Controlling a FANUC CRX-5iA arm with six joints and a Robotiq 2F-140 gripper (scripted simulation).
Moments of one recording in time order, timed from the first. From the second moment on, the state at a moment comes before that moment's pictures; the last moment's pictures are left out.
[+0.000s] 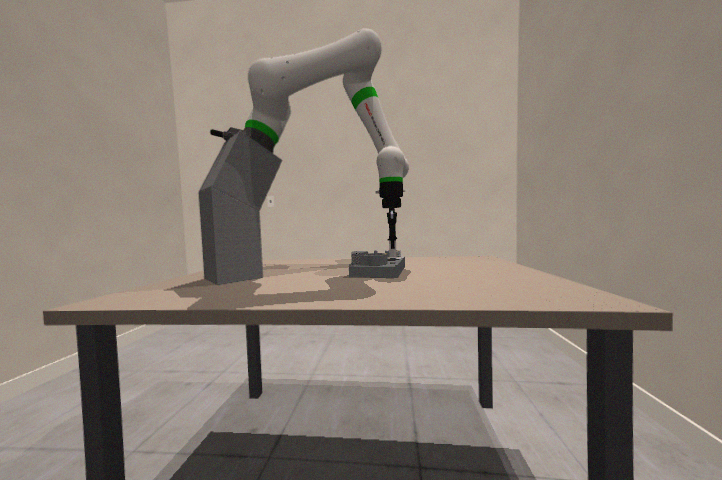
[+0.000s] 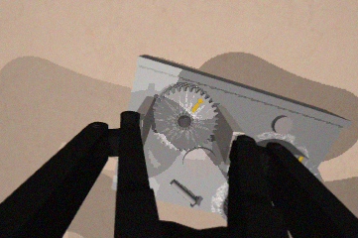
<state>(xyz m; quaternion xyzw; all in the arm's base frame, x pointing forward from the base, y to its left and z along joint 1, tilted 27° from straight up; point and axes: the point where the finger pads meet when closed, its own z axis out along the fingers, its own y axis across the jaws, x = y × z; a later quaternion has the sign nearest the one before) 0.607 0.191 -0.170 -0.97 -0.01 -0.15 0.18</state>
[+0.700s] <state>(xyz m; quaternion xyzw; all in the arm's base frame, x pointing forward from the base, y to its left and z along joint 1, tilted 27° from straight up) 0.596 0.177 -0.134 -0.97 -0.01 -0.15 0.18</state>
